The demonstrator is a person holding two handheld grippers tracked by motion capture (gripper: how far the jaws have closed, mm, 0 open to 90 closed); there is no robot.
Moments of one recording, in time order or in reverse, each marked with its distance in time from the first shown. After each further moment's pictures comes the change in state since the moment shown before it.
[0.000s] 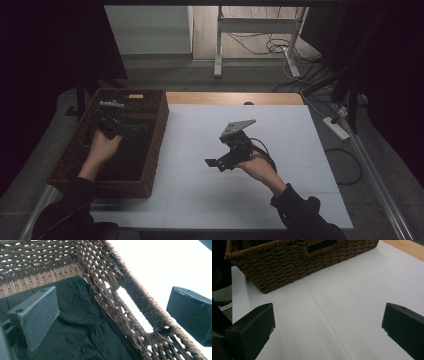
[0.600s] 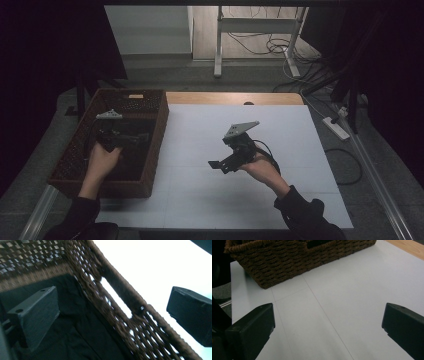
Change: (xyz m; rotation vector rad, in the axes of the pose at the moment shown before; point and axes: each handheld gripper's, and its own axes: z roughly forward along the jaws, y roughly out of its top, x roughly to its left) left arm -0.027 -0.025 -0.014 -0.035 -0.003 0.036; right arm 0.001 -0.007 -0.007 0.012 -0.007 -0.009
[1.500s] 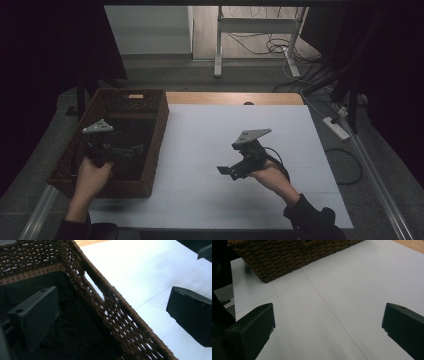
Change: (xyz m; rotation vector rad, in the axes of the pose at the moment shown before) left arm -0.046 -0.019 -0.048 -0.042 0.036 0.035; right arm 0.004 -0.024 -0.021 -0.018 -0.021 0.036
